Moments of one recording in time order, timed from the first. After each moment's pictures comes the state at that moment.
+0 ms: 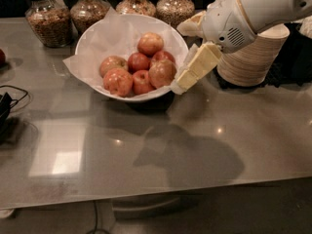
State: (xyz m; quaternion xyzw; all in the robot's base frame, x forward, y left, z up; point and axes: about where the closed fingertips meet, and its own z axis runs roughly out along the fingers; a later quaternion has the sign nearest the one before) arm 0.520 -0.057 0.984 -0.62 0.67 0.20 0.36
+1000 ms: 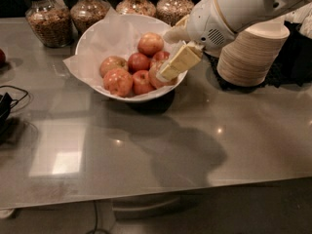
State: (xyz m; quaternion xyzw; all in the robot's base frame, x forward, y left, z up) arm 0.550 -0.041 0.969 -0.63 0.68 0.16 0.35
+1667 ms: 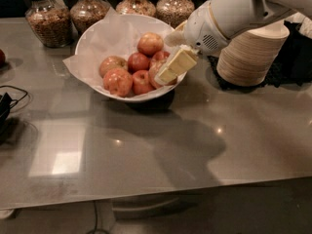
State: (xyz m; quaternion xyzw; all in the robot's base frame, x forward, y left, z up) arm 0.568 -0.039 0.950 -0.61 0.69 0.17 0.35
